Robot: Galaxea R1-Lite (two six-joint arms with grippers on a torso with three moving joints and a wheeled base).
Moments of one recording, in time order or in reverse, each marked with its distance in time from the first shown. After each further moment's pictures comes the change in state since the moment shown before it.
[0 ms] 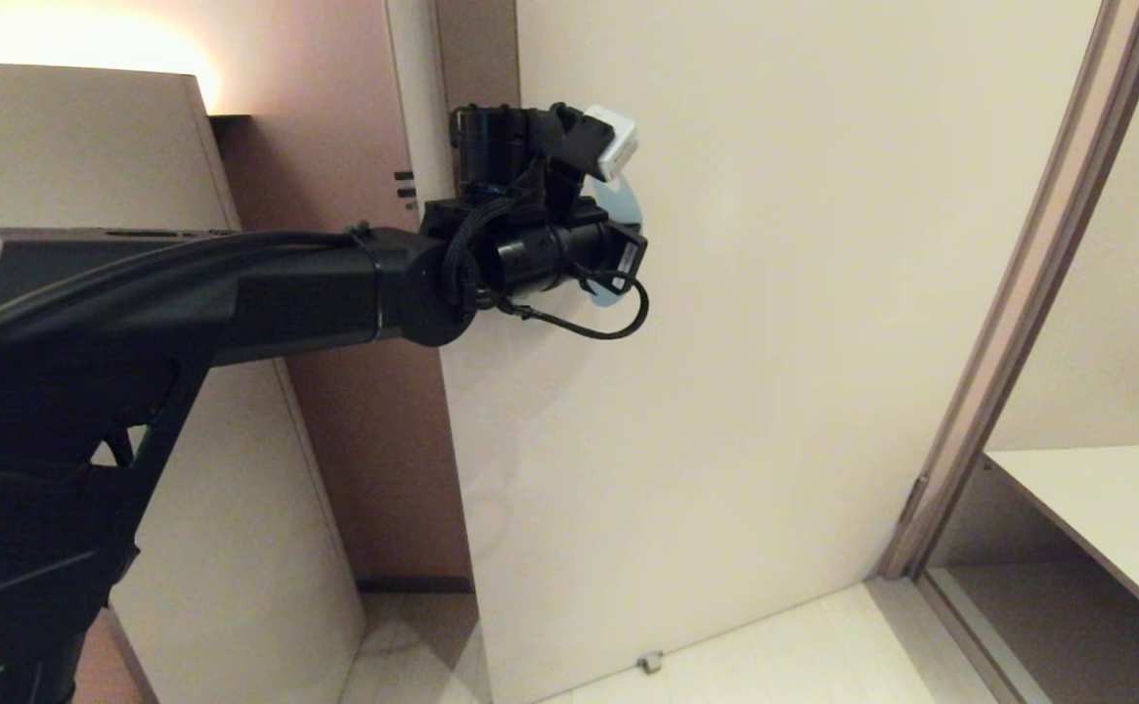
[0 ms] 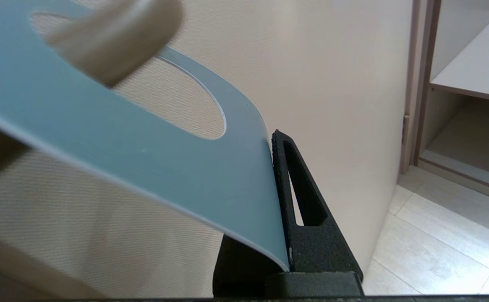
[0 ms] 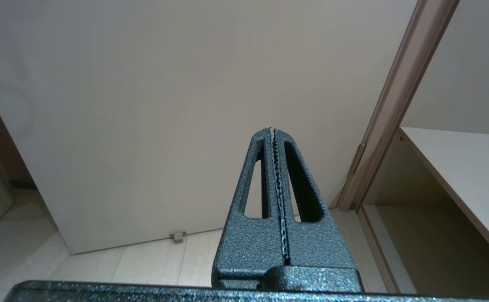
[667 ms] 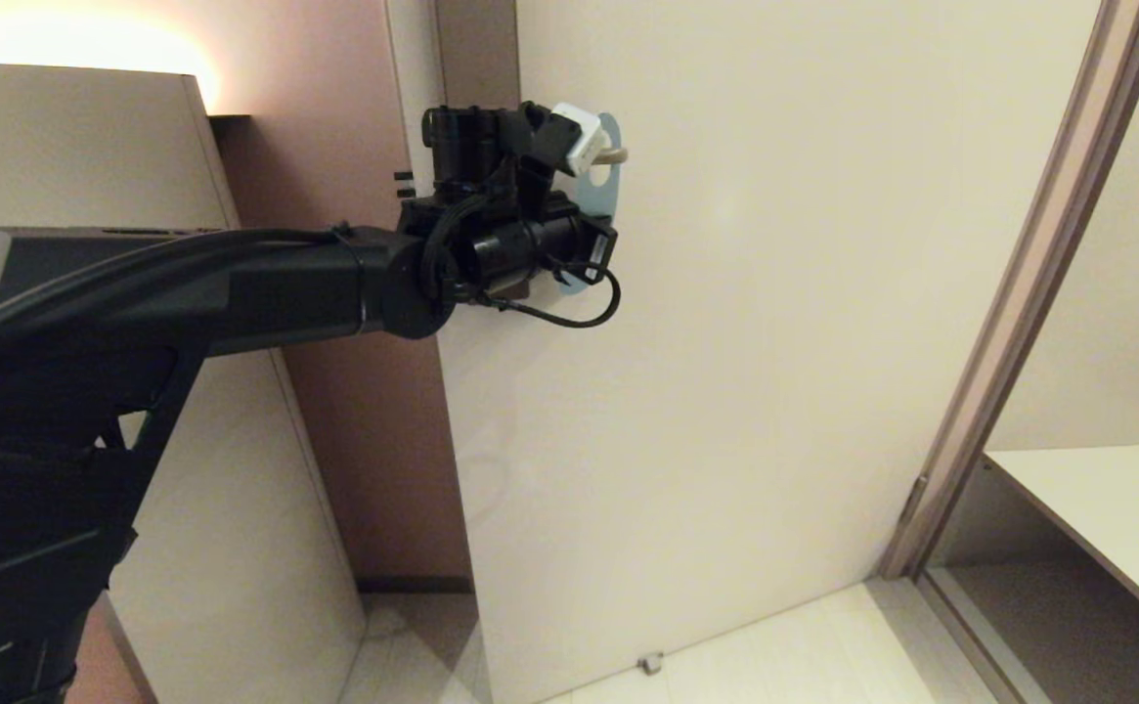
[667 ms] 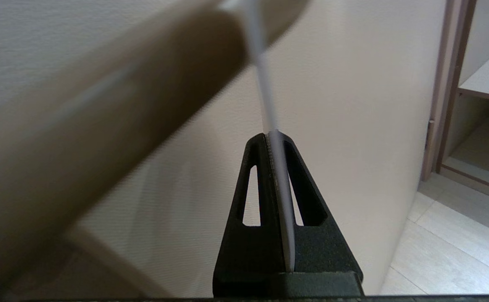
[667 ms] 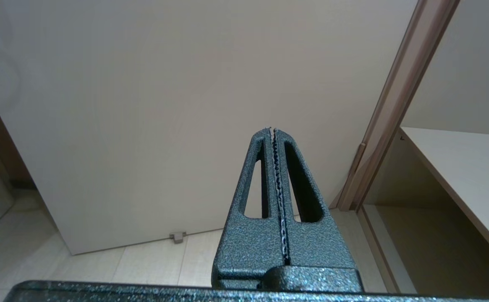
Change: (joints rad) left arm 0.063 0.007 -0.002 -0.023 -0.003 -0.001; right arm 0.000 0.000 0.000 0.000 0.001 0.000
